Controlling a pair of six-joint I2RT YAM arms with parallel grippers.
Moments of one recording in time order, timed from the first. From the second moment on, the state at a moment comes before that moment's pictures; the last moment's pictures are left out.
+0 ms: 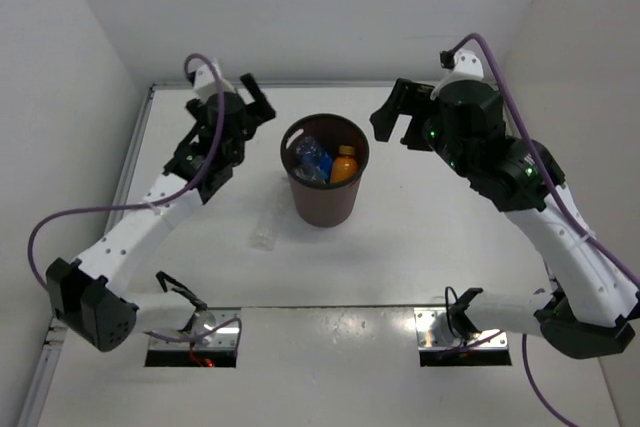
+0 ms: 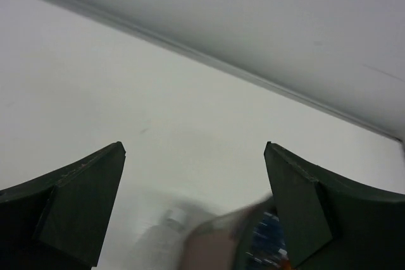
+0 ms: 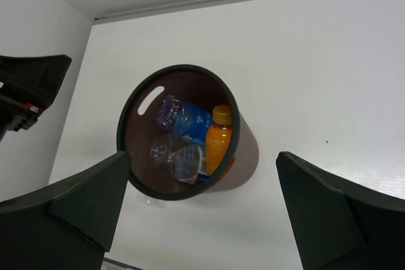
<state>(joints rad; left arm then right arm) -0.54 1.26 1.23 -0.16 -0.61 -0.52 0.69 1.21 1.66 -0.83 0.39 0.54</state>
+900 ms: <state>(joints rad) -0.34 1.35 0.68 -0.12 -0.03 -0.55 0.69 1.18 1.60 -0.85 0.37 0.54</state>
